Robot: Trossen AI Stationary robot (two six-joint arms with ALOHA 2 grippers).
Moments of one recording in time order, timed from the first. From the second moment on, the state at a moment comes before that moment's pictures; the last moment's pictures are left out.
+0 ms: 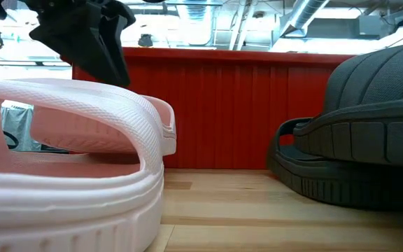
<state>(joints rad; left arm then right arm) -0.58 1.74 1.24 -0.74 -0.55 -0.37 0.65 0.29 0.00 0.08 -0.26 0.16</state>
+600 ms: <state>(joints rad) -0.57 1.74 1.24 -0.74 -0.56 -0.37 0.65 0.29 0.00 0.08 -0.26 0.16</state>
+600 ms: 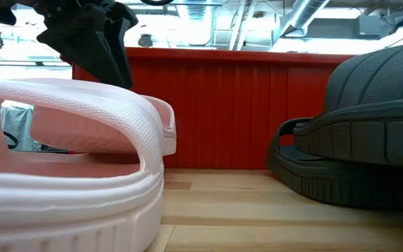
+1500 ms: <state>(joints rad) -0.58 1.74 1.24 -0.74 -0.56 -0.48 0.65 0.29 0.00 0.08 -0.26 0.16</state>
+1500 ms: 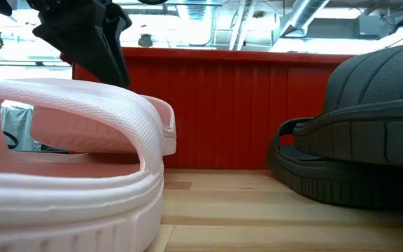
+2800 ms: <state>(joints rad) -0.55 1.87 1.25 -0.76 -0.59 -0.43 0.65 0.30 0.00 0.08 -0.26 0.16</state>
